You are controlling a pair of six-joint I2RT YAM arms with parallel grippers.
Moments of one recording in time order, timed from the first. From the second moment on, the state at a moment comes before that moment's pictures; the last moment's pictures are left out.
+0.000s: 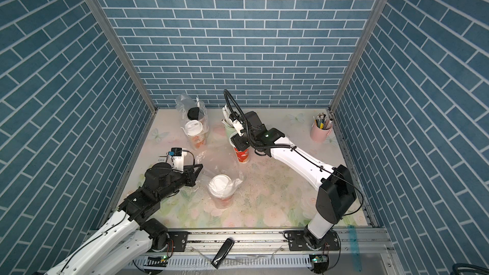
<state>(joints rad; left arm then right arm) -0.55 0.63 0.50 -0.28 0.08 -0.56 0.79 1.61 1.42 -0.51 0.02 -0.05</state>
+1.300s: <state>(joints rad) -0.55 0.67 0.53 -0.28 0.11 -0.52 0.78 1.58 1.67 -0.92 0.03 0.08</state>
